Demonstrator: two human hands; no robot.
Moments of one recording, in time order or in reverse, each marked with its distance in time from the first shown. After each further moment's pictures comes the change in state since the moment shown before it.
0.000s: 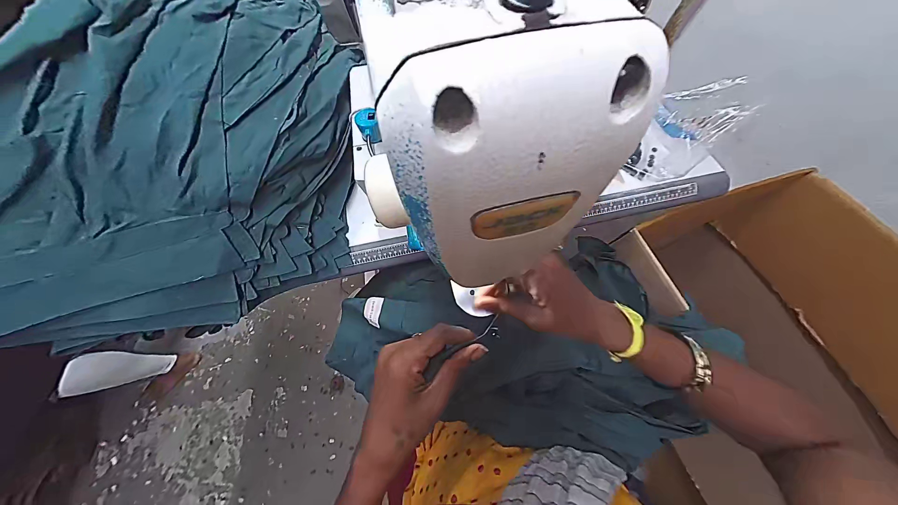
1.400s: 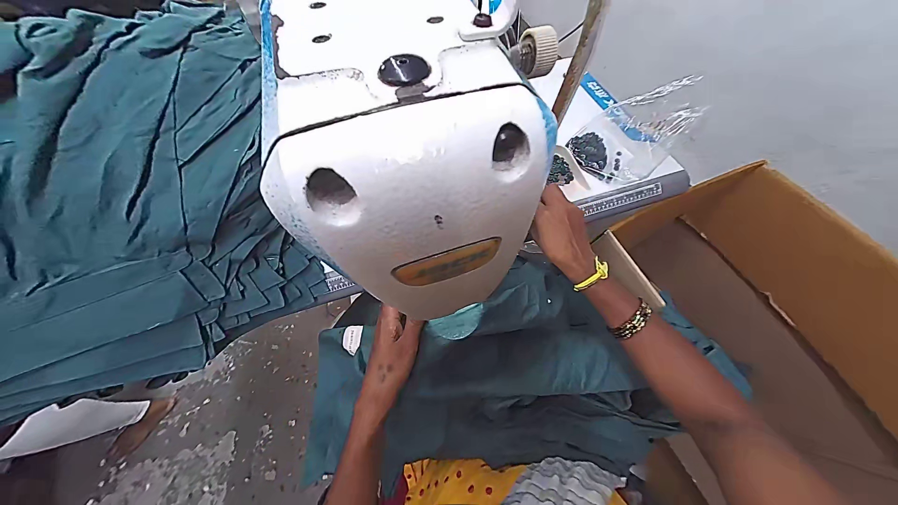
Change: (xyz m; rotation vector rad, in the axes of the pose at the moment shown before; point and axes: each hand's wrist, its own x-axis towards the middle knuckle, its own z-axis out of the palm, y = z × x) left_hand 0.040 -0.042 0.024 -0.046 0.044 -0.499; right_hand -0.021 0.111 -0.040 -0.738 0.190 0.422
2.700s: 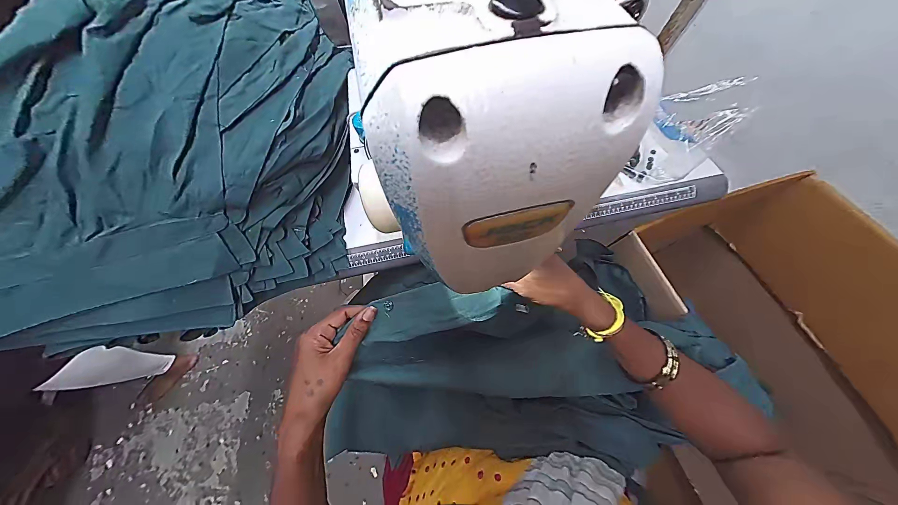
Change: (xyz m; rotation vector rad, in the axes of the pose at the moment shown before) left_hand -0.033 -0.039 -0.087 0.085 0.158 0.038; right_hand -0.011 -0.096 -0.036 0.851 -0.485 0.160
